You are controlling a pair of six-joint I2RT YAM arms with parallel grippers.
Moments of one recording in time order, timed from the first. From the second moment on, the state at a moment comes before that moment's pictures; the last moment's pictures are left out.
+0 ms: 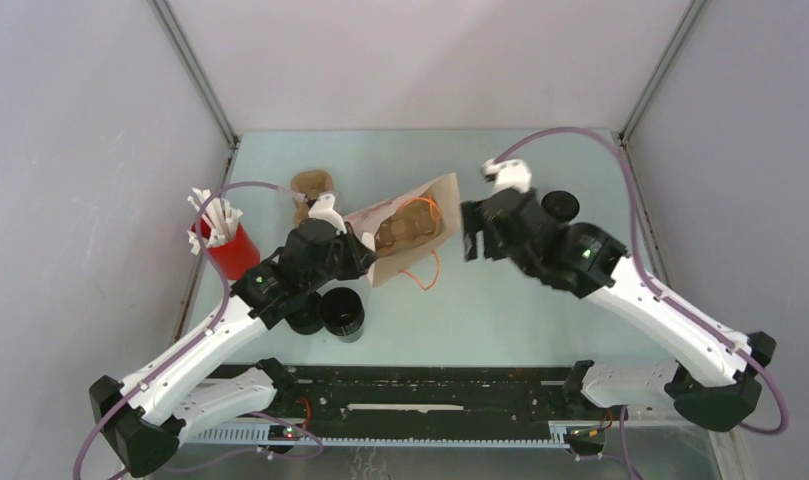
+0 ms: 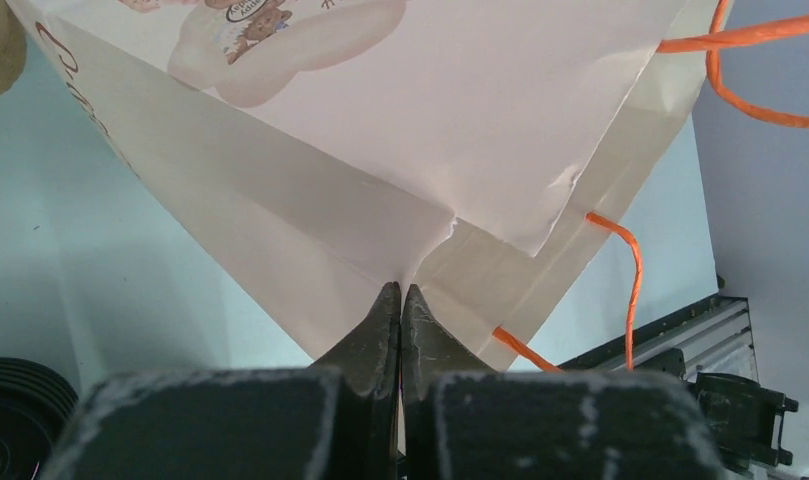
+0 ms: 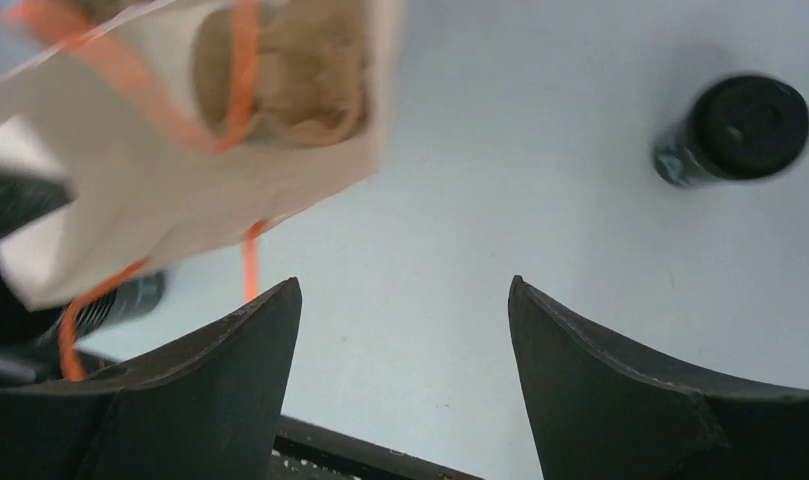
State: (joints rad) left arm -0.71 0.92 0.87 -0.48 -0.14 -0.69; right arm 1.03 1.20 1.42 -0.91 0.56 0.43
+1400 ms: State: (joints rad) left arm -0.66 1.18 1.53 -0.97 -0.20 -0.99; right arm 0.89 1.51 1.93 -1.34 0.45 0.40
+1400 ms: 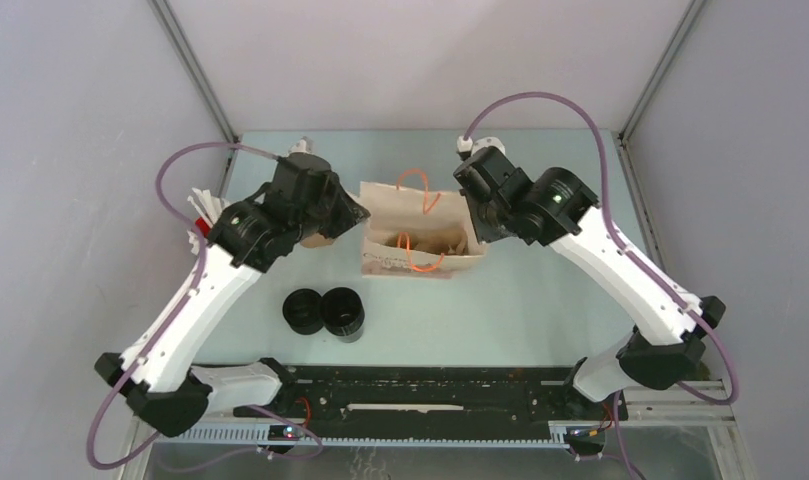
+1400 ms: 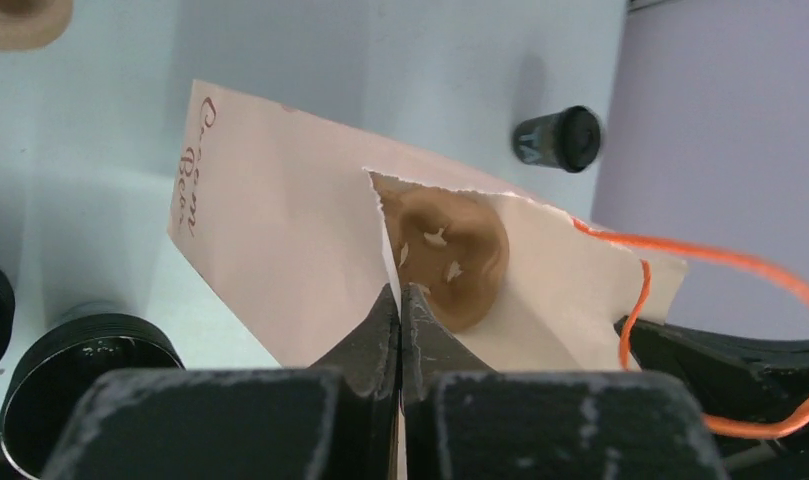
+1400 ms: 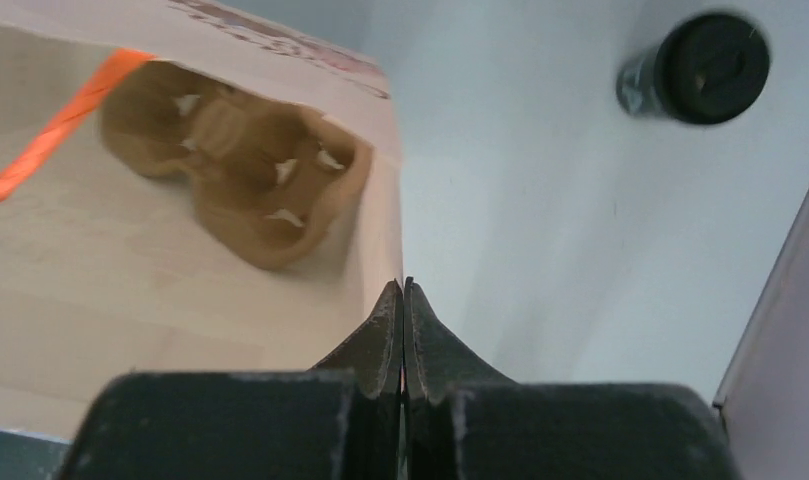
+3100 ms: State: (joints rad) left arm -0.68 1.12 1.45 -1.03 -0.11 -0.78; right arm 0.72 1.56 1.80 -1.27 0.17 0.38
